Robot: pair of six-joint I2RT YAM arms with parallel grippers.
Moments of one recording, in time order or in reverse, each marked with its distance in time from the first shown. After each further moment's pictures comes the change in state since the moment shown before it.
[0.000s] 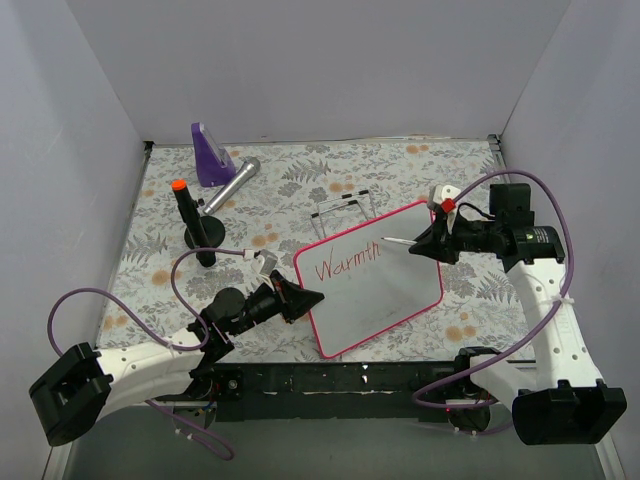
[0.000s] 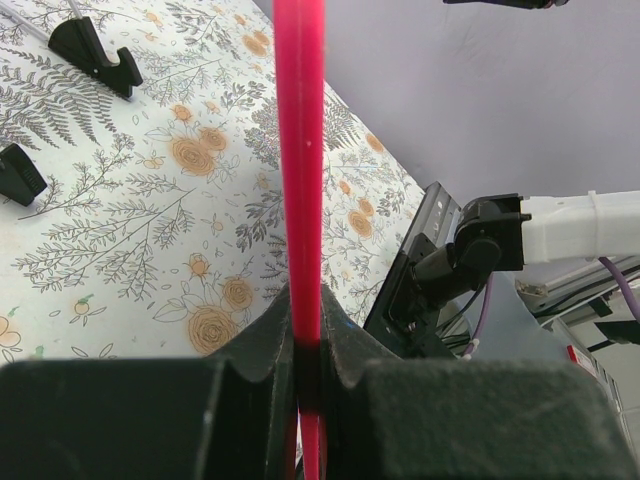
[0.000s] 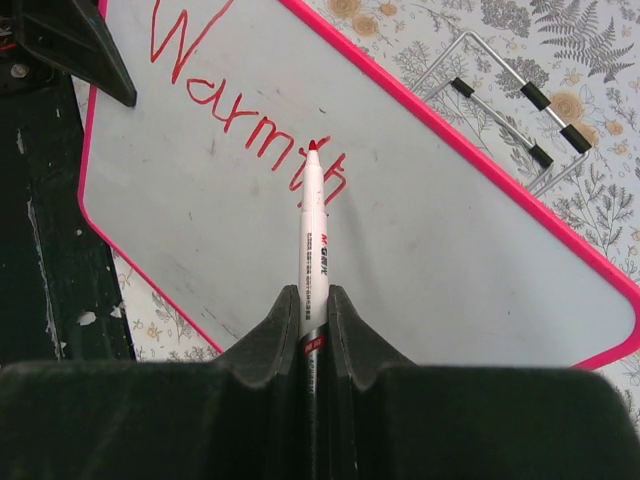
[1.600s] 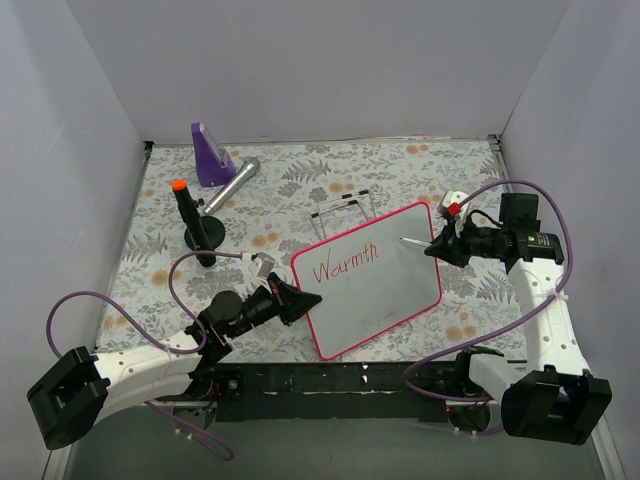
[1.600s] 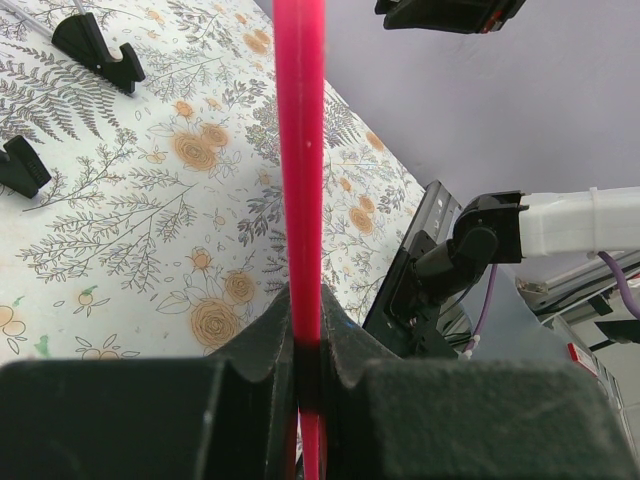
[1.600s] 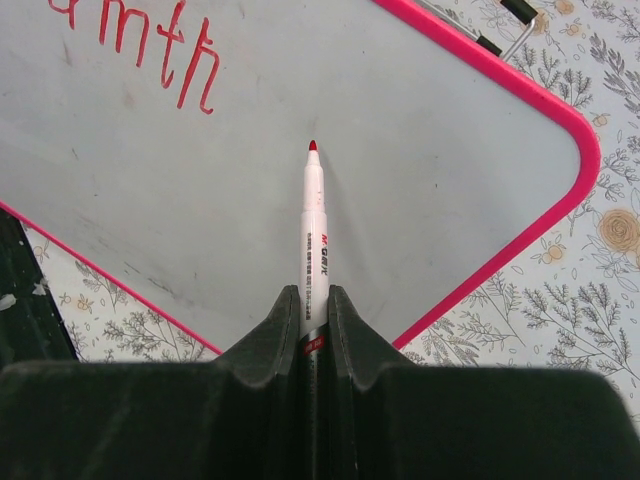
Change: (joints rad) left arm 0.000 -0.038 -0.028 -0.004 -0.004 0.001; right arm -0.150 0.003 -0.132 0.056 0.077 -0.066
